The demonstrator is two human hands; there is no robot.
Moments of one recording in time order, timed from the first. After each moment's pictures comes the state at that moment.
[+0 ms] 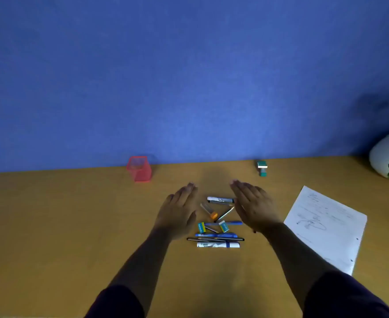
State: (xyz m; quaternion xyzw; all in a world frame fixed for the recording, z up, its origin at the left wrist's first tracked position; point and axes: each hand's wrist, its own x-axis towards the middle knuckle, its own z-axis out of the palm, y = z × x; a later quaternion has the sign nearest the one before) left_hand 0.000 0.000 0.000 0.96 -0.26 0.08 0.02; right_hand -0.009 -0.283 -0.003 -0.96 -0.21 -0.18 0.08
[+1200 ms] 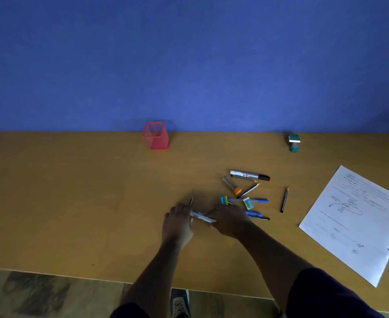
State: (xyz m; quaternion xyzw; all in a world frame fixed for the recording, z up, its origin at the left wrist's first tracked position) left_hand -0.063 0.056 -0.095 0.99 -0.04 -0.10 0.11; right_hand -0.027 -0.138 -0.086 -0.94 -0.27 0.19 0.05
